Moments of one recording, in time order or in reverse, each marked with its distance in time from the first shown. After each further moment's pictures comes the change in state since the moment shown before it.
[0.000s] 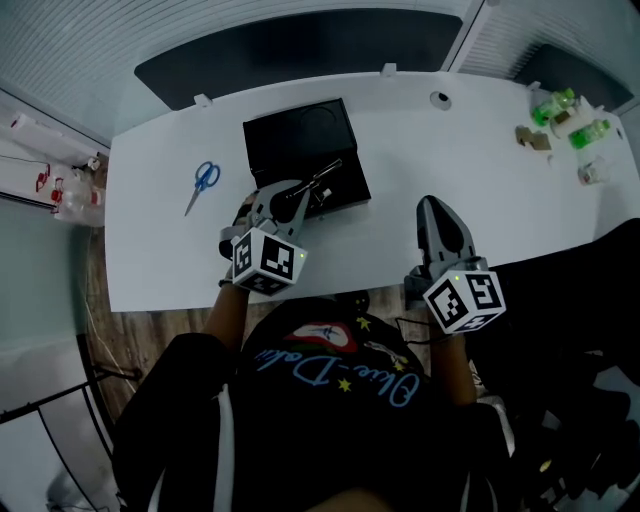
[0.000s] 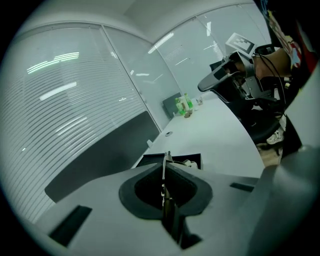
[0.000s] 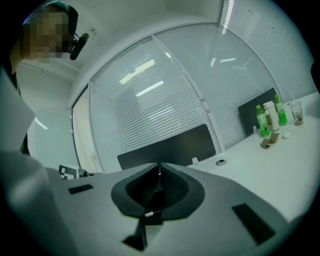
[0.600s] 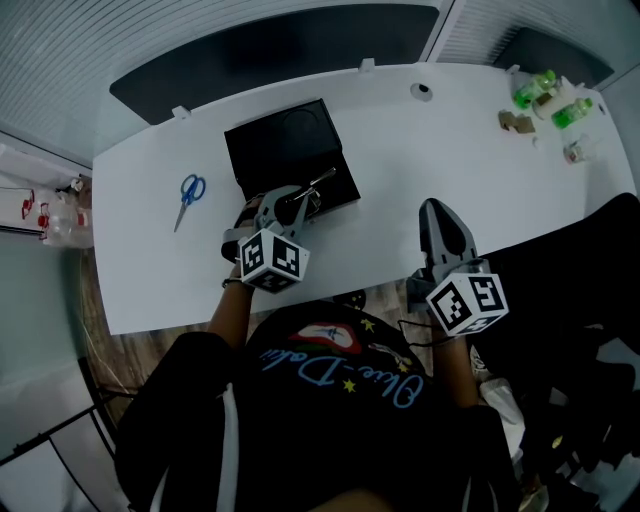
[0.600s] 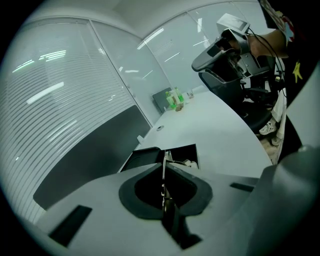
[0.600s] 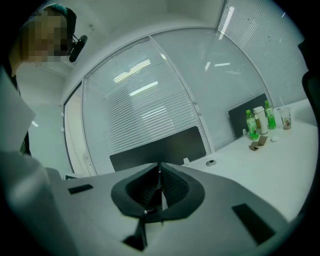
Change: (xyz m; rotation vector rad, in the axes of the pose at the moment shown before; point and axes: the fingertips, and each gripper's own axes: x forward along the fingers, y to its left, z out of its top) left arm 0.035 -0.020 -0.020 0.081 0.039 -0.092; right arm -0.015 -0.011 0.004 0.000 -0.003 -0.102
